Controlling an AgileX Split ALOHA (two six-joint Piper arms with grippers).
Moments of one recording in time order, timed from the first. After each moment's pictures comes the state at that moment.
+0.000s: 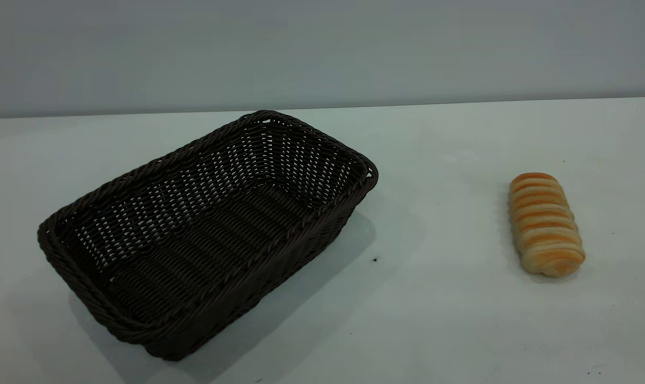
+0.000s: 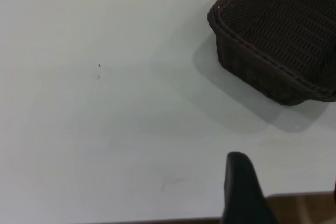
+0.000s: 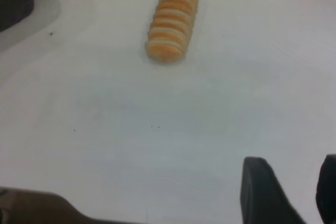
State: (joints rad) left arm 0.05 -0.02 -0.49 -0.08 1.14 0.04; right arm 0.02 0.09 -0.48 0.07 1.12 -0.08
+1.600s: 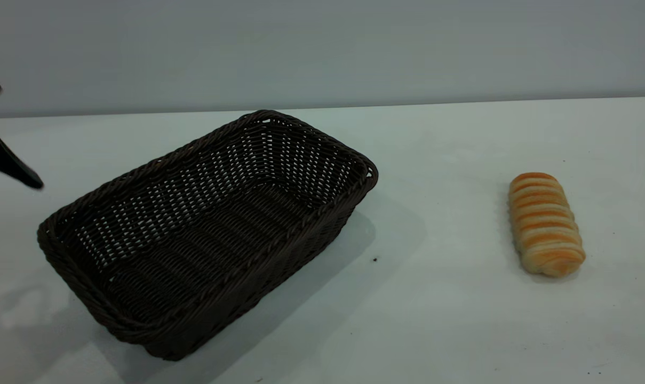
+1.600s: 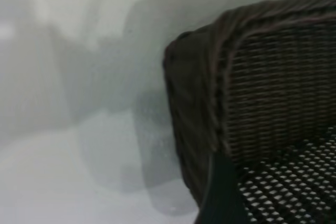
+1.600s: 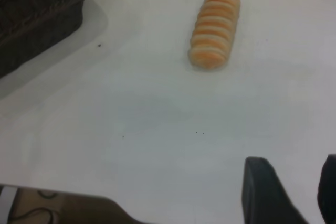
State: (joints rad) left arm 0.05 1.49 -0.57 -0.78 0.26 -0.04; right arm 0.02 0.09 -0.48 0.19 1.11 -0.06
